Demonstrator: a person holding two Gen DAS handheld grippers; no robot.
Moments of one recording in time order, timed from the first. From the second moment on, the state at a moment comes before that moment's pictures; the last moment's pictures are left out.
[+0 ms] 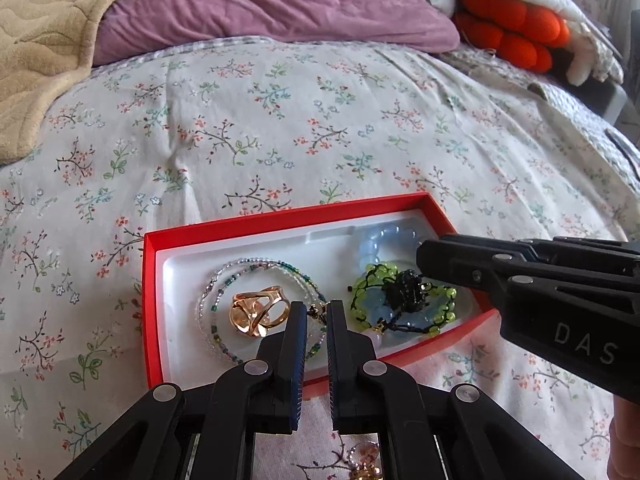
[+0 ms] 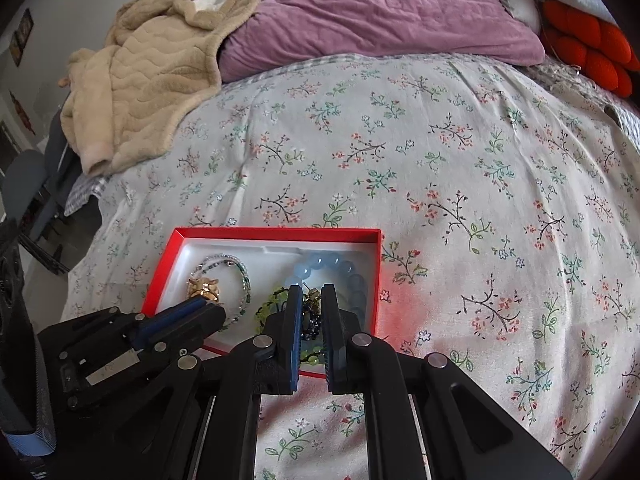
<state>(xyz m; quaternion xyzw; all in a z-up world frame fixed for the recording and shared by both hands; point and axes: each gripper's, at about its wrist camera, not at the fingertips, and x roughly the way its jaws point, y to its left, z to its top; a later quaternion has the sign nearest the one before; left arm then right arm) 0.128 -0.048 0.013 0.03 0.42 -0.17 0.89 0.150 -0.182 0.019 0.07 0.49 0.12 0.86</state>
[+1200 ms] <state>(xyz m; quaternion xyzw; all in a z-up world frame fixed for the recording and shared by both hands) 0.074 -0.005 0.009 0.04 0.48 -0.13 0.87 0.087 -0.197 0.046 0.01 0.49 0.12 0.86</state>
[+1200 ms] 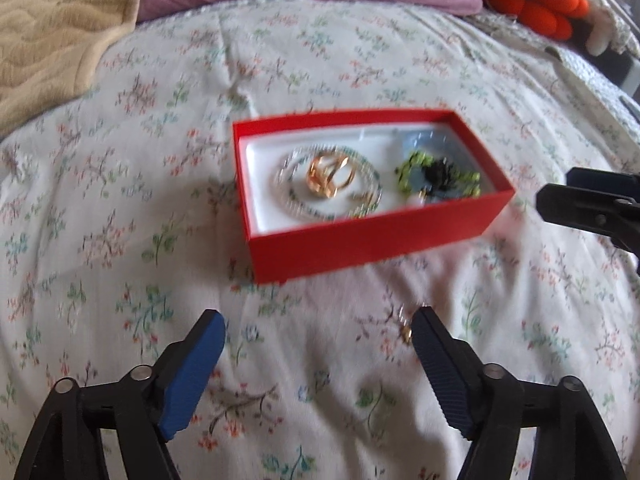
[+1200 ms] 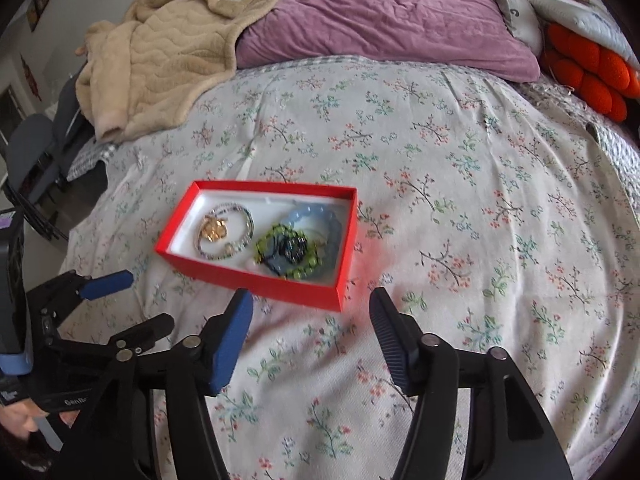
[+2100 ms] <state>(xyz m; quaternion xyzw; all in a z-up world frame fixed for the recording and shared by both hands) 0.050 -0.046 -0.017 0.02 0.47 -0.17 0.86 0.055 -0.214 0.010 -0.05 0.60 0.05 0.80</state>
